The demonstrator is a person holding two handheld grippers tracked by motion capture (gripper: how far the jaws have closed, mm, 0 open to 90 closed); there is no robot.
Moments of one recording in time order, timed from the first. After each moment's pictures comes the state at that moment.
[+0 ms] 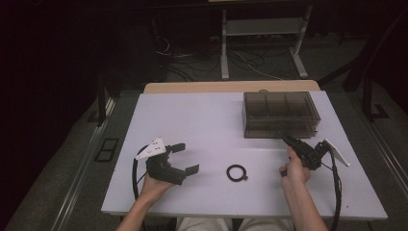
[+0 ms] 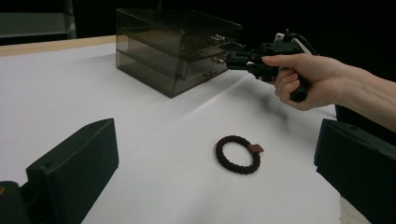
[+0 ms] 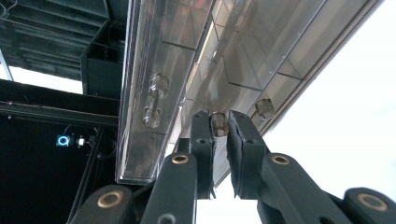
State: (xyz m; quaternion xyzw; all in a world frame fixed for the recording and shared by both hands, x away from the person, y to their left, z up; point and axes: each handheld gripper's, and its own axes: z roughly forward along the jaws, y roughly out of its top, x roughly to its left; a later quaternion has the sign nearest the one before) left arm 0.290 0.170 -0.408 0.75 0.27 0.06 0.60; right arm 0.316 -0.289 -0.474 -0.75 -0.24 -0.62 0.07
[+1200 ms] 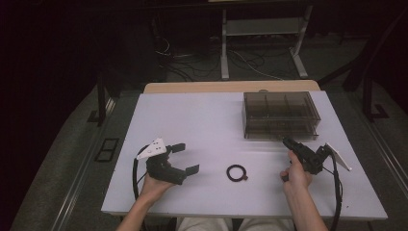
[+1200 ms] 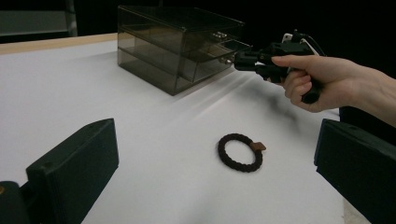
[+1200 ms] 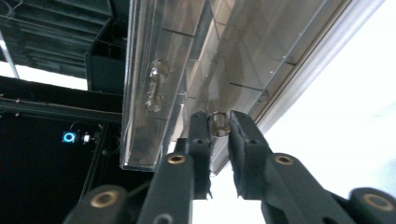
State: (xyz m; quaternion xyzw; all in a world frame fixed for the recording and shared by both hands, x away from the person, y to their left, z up) left arm 0.291 0.169 -0.409 0.75 0.27 0.06 0.60; right arm 0.304 -0.290 -0.476 -0.74 -0.24 -0.62 0.08
